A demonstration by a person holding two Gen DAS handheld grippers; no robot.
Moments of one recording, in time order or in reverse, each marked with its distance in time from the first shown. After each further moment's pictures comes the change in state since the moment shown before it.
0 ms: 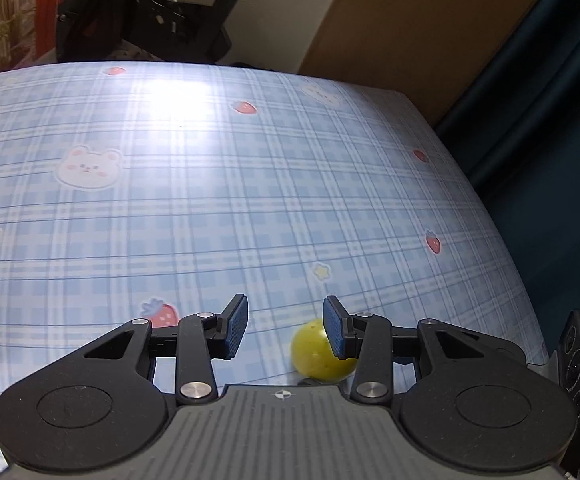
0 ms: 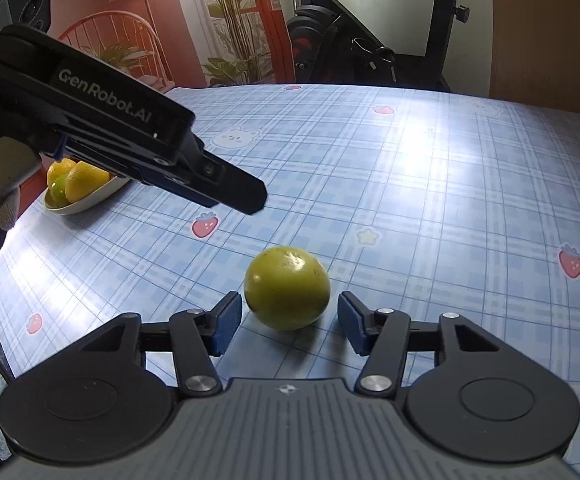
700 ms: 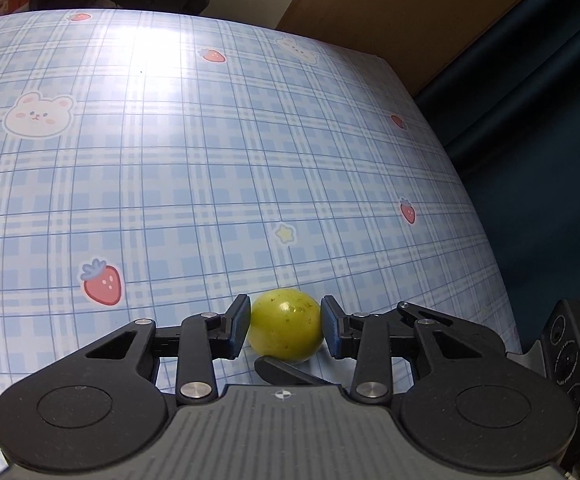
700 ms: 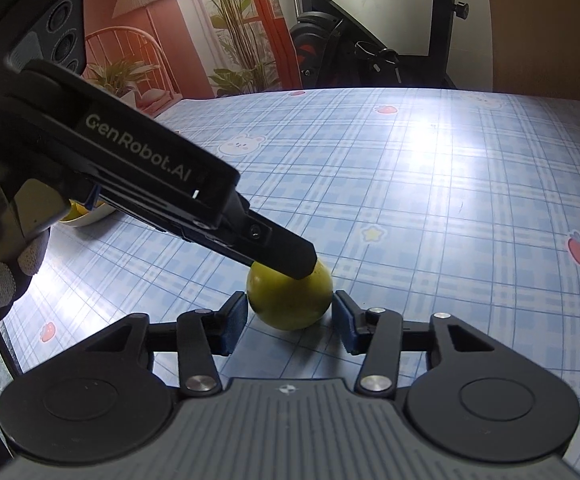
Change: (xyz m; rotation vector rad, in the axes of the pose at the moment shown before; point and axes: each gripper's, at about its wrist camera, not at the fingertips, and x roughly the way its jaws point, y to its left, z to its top) left arm 0.032 -0.014 -0.011 -0.044 0.100 -0.107; right arm -0.005 -0.004 0.000 0.027 -0.011 0.056
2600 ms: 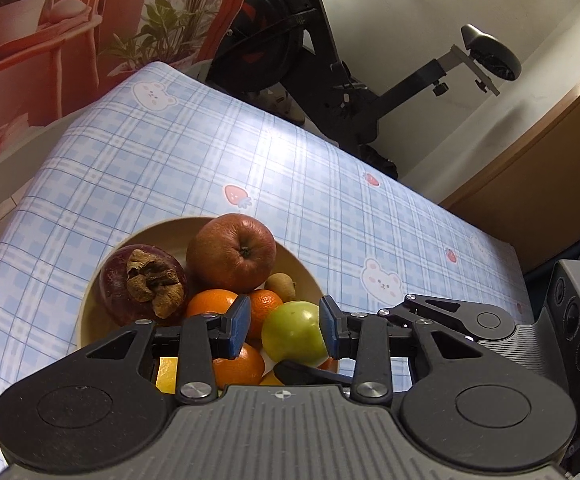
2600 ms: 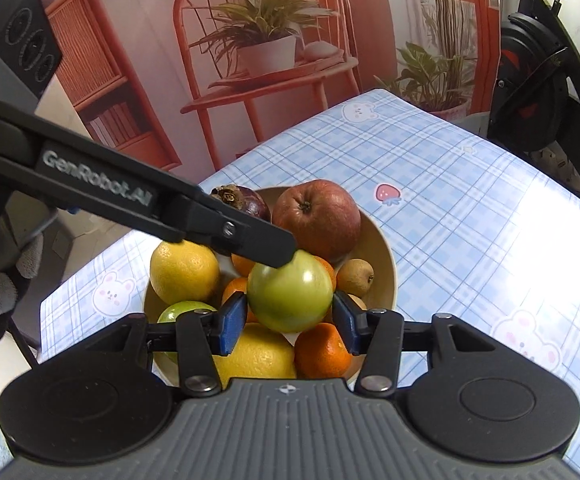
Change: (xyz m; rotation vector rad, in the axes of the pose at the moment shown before) left arm -0.176 0.223 0.030 -0.297 -0.307 0.201; right arm 0.196 0.200 0.154 -0.366 0.163 0.263
